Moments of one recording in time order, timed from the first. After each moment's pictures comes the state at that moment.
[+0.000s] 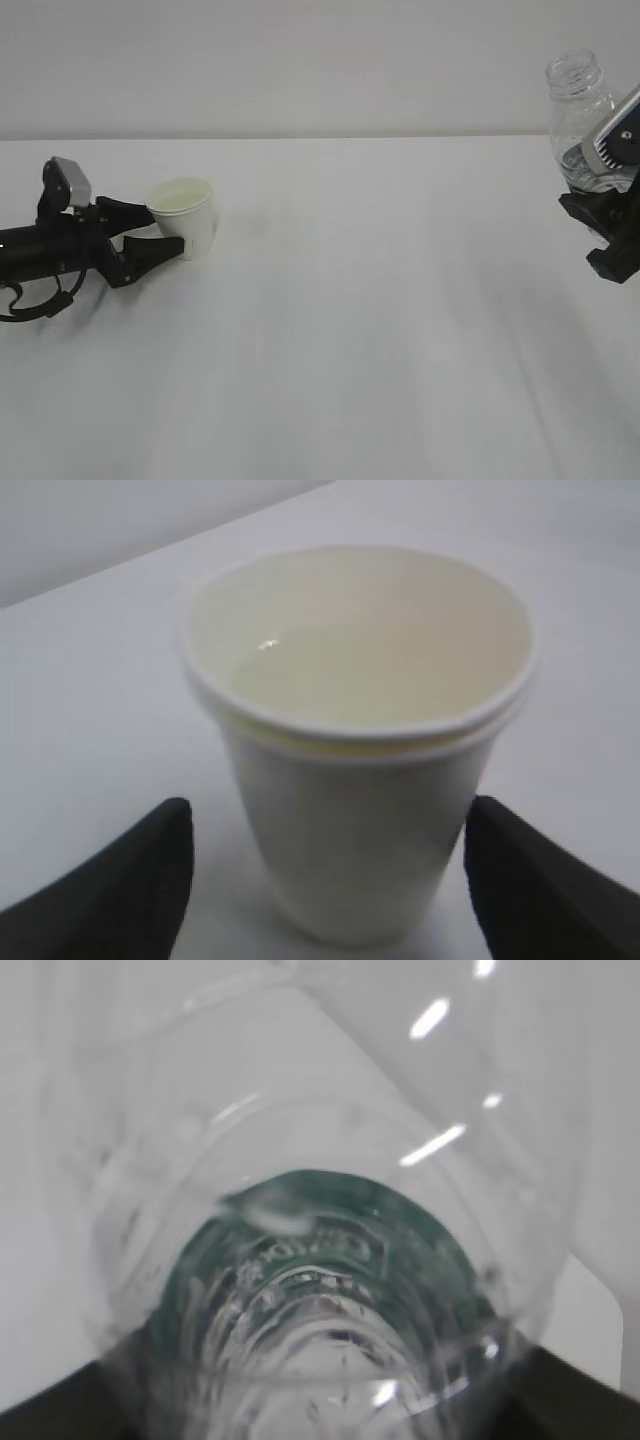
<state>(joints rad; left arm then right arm) 0.12 2.37 -1.15 1.19 -1.15 -0.42 0.21 1.20 -0.60 -1.82 0.08 1.16</state>
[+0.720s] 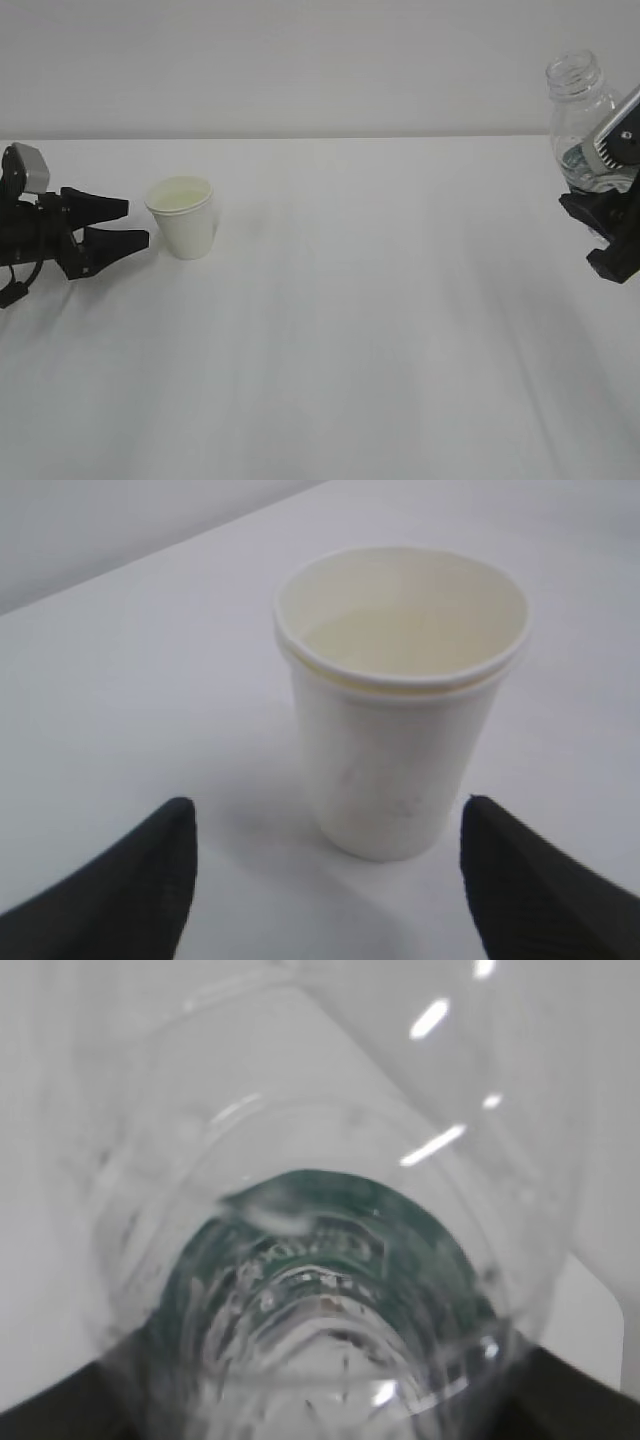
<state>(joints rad) 0.23 2.30 -1.15 1.36 -1.15 -0.53 0.21 1.20 -0.60 -1.82 0.08 1.16</state>
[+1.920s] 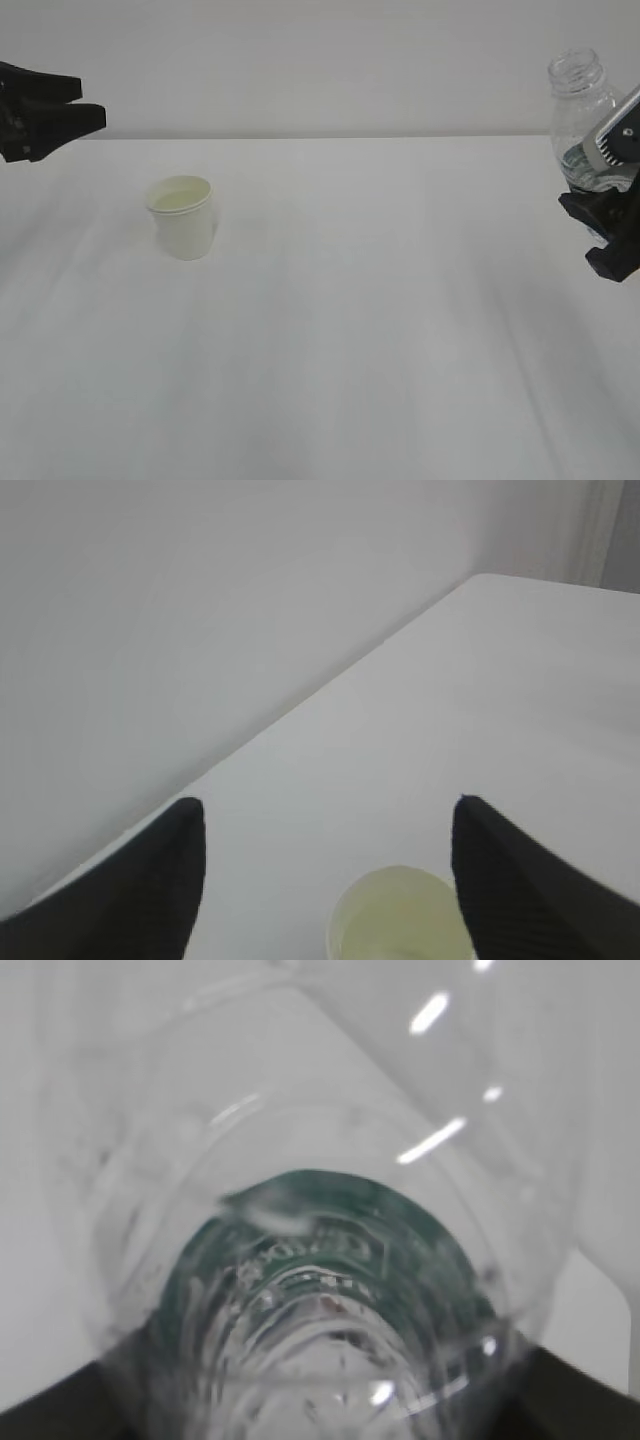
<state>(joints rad) 0.25 1.93 -1.15 1.41 -1.16 -0.83 0.21 1.20 -0.60 -1.82 0.08 1.17</state>
